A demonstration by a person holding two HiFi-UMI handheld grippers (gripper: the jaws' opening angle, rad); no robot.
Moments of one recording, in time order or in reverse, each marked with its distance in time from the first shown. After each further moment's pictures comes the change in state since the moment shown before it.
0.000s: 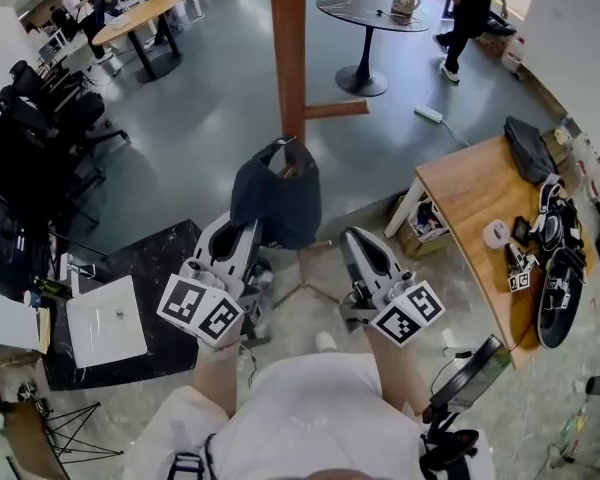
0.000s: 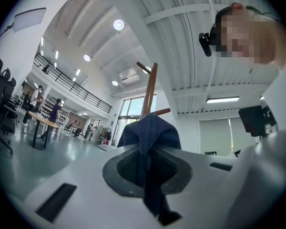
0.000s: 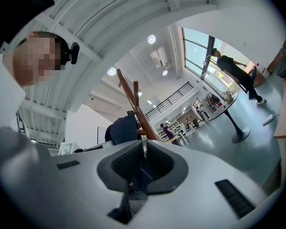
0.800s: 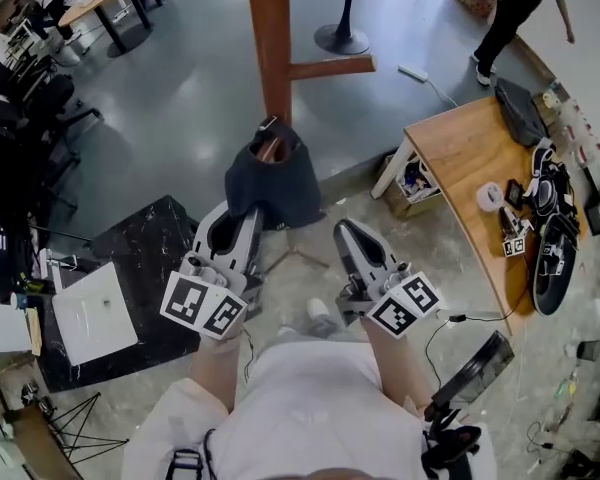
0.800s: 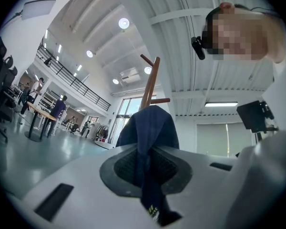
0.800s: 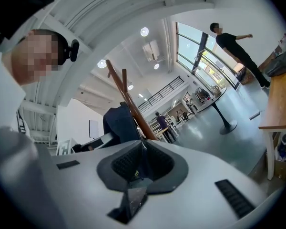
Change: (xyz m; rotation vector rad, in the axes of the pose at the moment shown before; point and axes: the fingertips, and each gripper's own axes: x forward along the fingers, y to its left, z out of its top) left arm 0.005 0.000 -0.052 -0.065 -0.014 -0.039; right arm -0.024 -0.027 -0.053 0.031 0.093 -0.115
